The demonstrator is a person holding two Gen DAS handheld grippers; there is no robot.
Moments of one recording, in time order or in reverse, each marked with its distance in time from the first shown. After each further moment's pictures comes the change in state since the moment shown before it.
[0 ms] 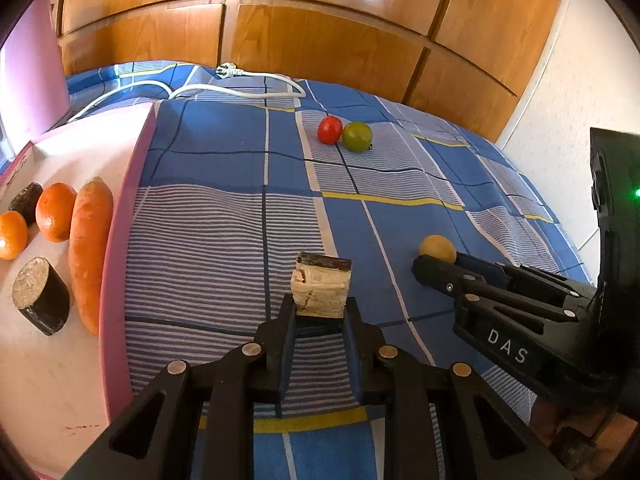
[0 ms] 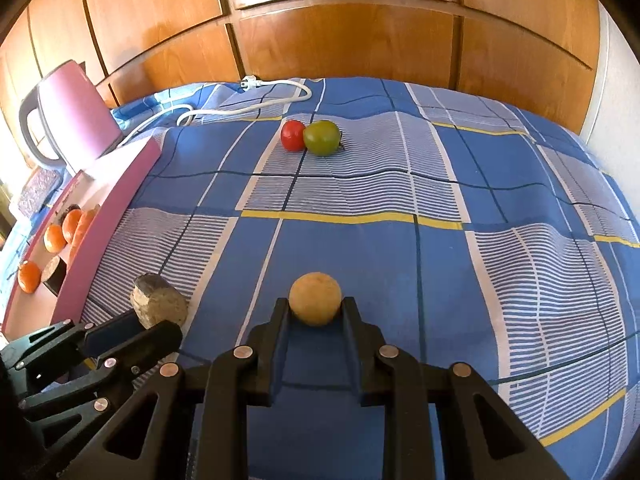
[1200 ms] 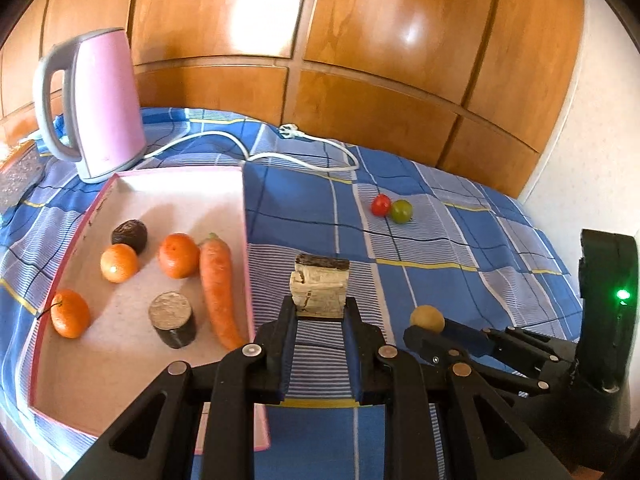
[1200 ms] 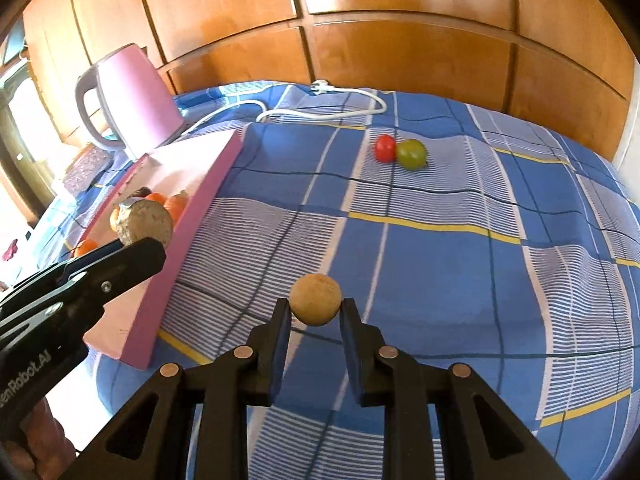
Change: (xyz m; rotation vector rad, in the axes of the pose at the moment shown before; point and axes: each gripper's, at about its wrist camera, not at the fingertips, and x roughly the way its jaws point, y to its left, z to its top) left arm -0.087 0.035 0.014 -0.083 -0.154 0.118; right arm -0.031 0.059 -0.002 -0.080 0.003 0.135
